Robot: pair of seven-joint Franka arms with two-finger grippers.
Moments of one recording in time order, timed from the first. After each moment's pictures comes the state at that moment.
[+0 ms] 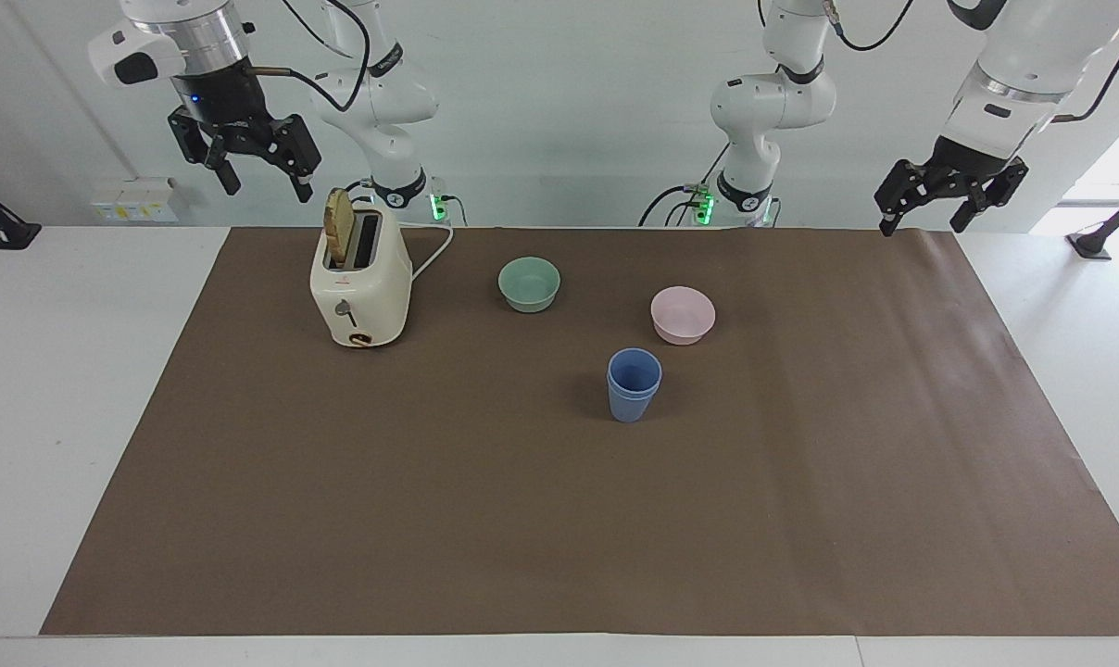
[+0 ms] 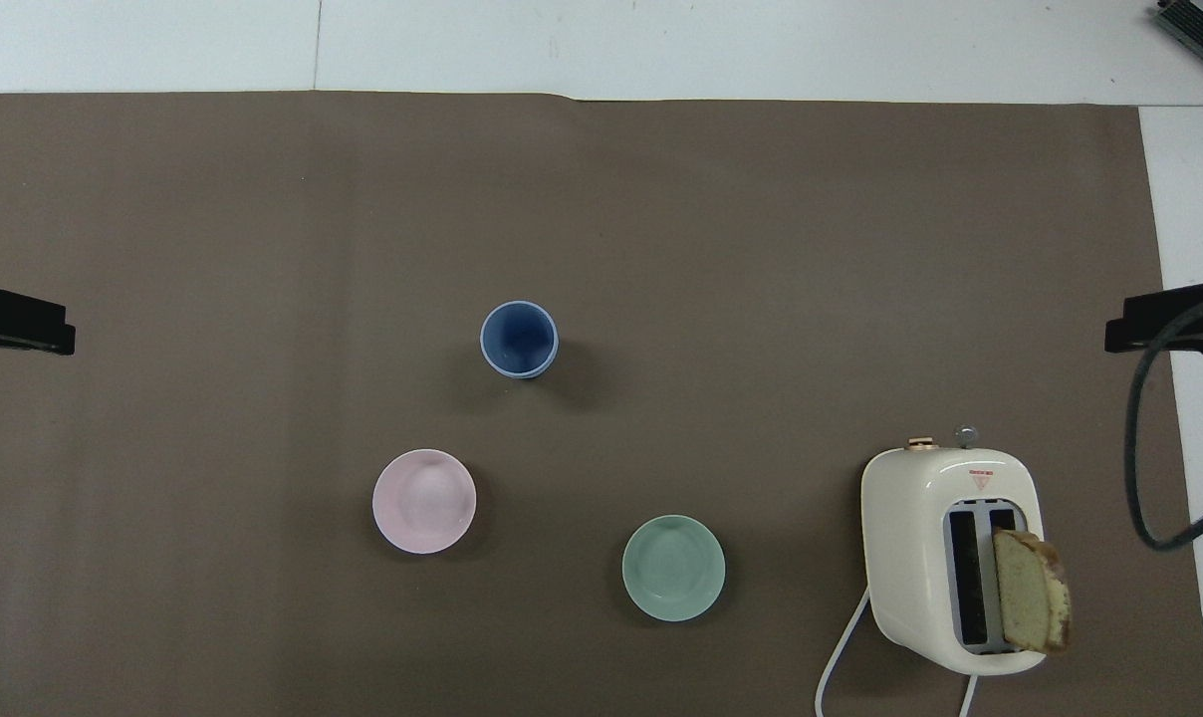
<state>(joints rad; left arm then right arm) 0.05 -0.05 -0.10 -1.53 0.03 1.50 -0.03 0.08 -0.07 -0.06 -1.46 0.00 1.45 0.17</state>
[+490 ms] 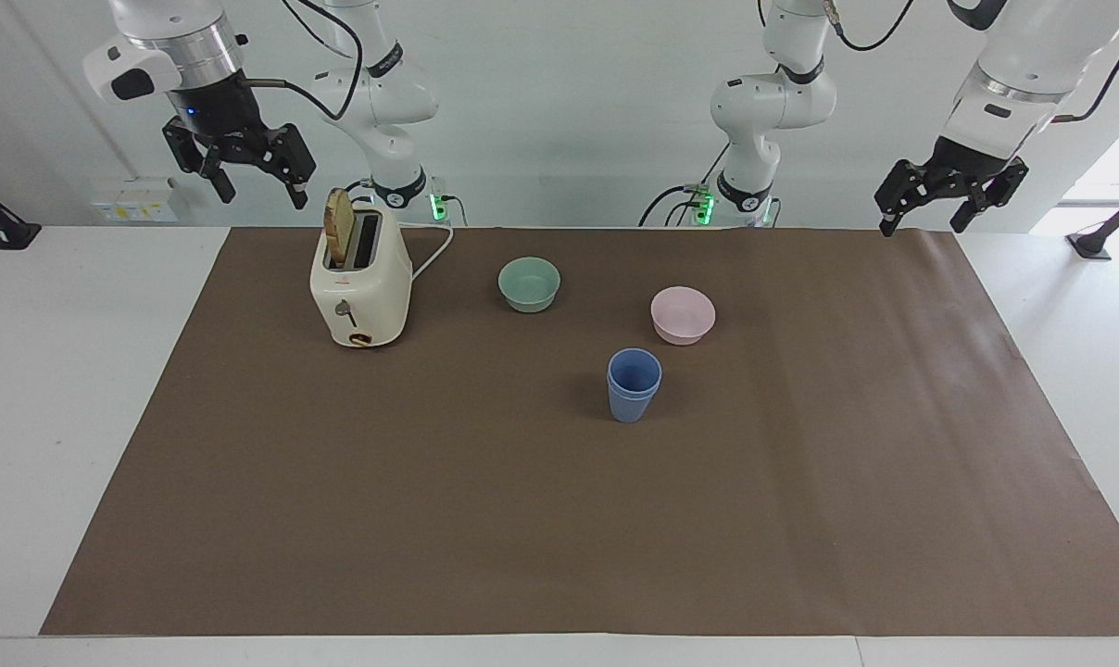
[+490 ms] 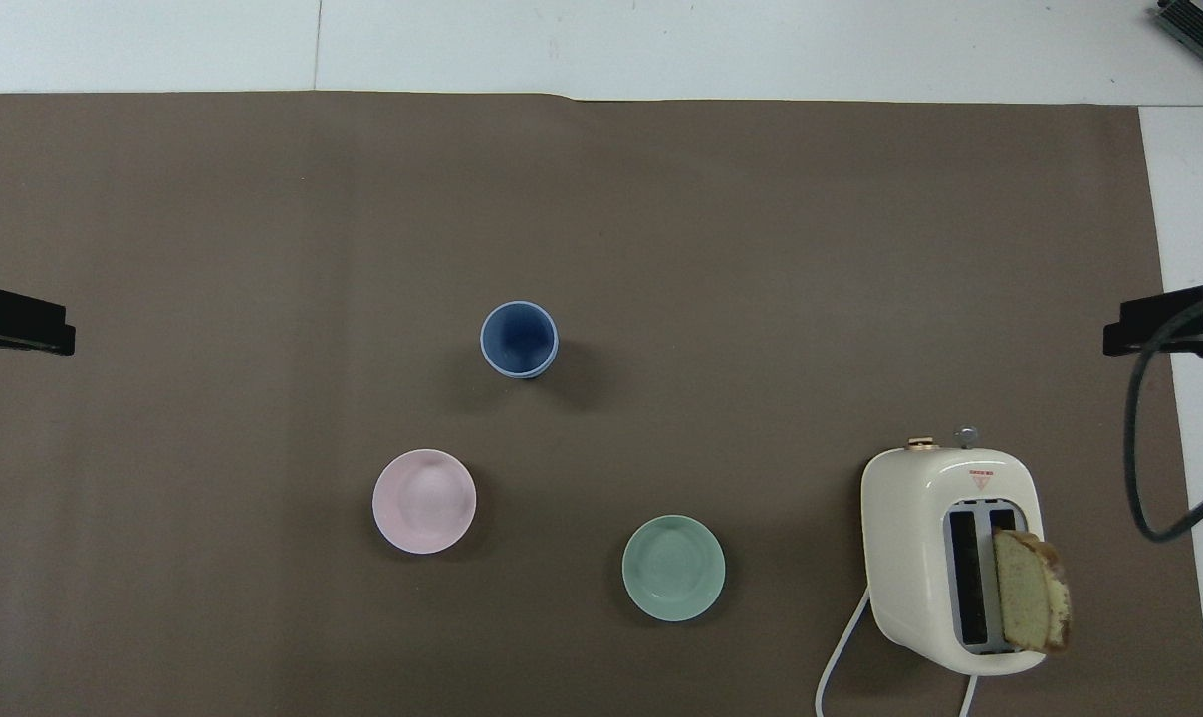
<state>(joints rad) 0.05 -0.05 -0.10 -1.53 0.03 1.50 -0.03 0.07 -0.06 -0.06 -1.48 0.00 1.45 0.15</state>
